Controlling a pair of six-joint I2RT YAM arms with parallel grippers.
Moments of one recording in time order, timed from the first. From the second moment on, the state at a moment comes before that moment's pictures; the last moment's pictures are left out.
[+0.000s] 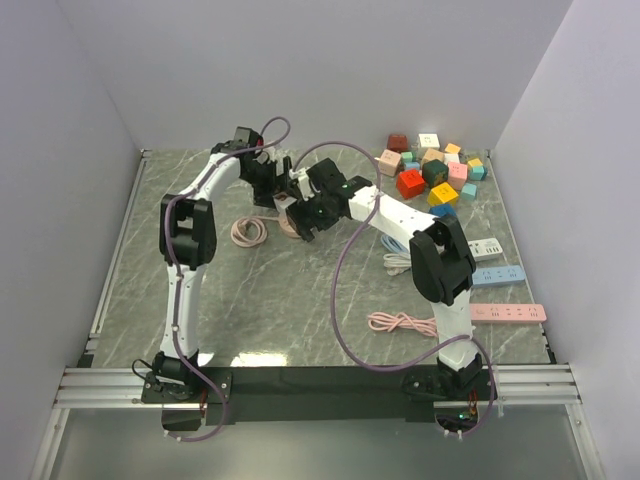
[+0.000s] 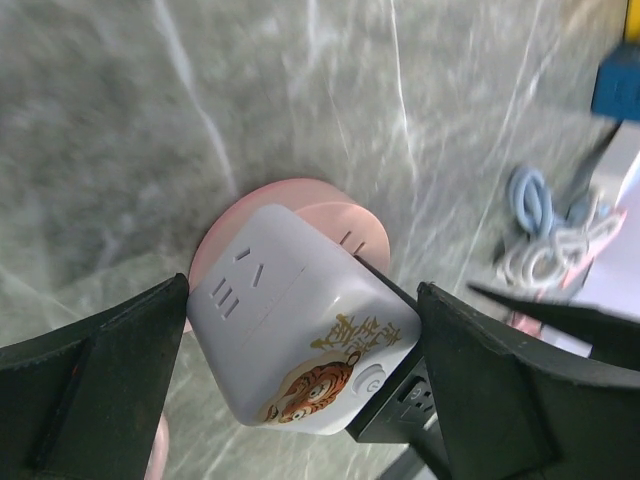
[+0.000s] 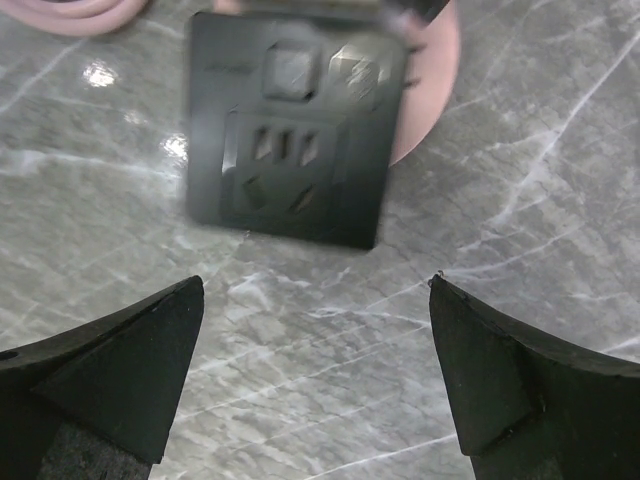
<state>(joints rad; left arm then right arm) -0.21 2.41 2.13 -0.82 0.61 -0.34 0.65 2.08 1.72 -0.62 -0.10 -0.06</state>
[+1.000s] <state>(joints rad) -0.25 2.30 1.93 -0.76 0.64 -0.34 0.70 2.19 1.84 -0.67 -0.02 0.13</state>
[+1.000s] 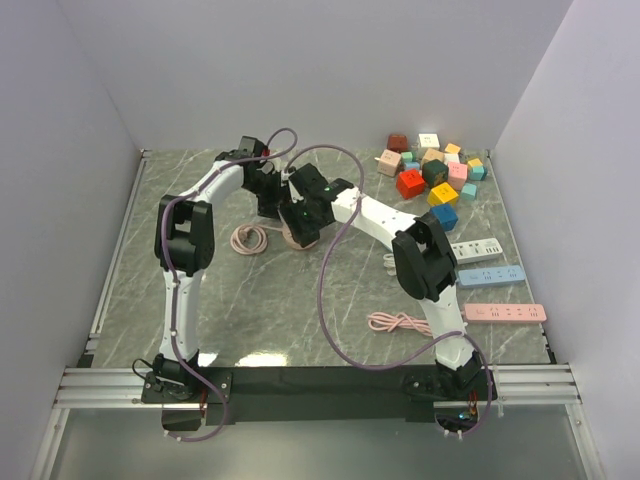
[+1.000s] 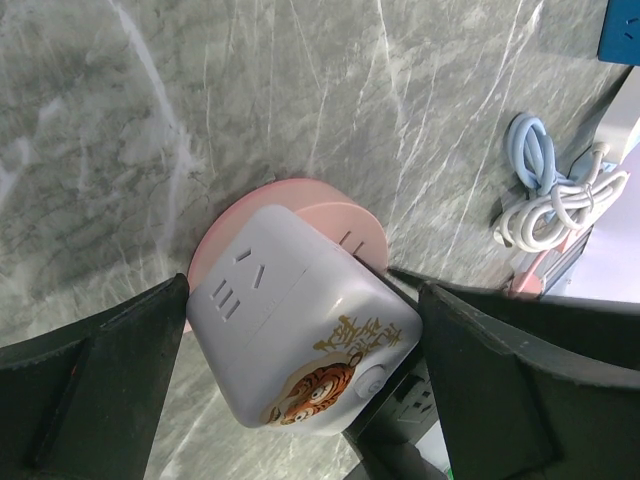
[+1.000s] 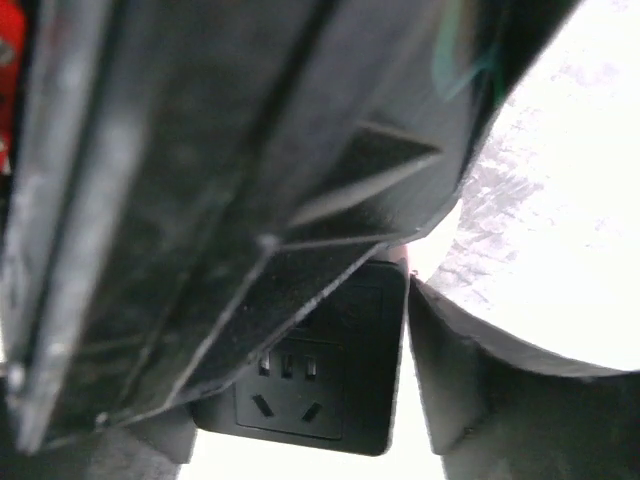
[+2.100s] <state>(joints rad) -0.15 1.73 1.32 -0.38 0.45 -0.70 0.57 2.12 1.74 -0.64 -0.35 0.48</state>
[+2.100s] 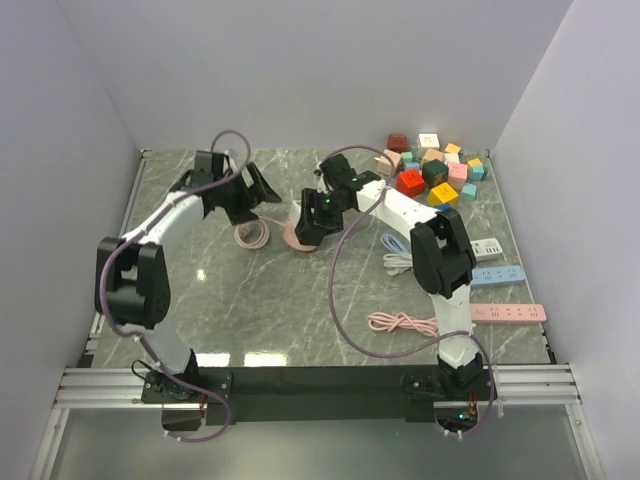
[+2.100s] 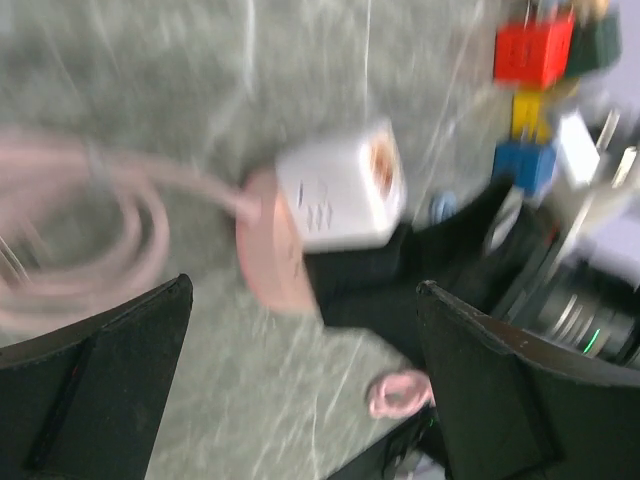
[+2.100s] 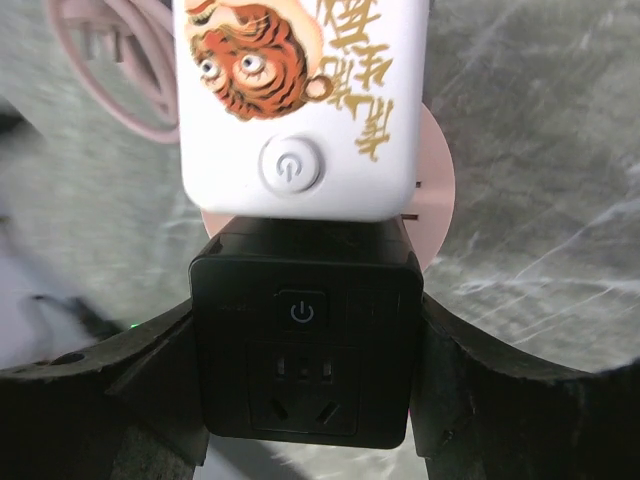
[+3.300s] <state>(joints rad) -0.34 1.79 1.14 -0.24 0.28 -0.97 0.51 2.00 1.45 -0.35 -0.55 0.84</state>
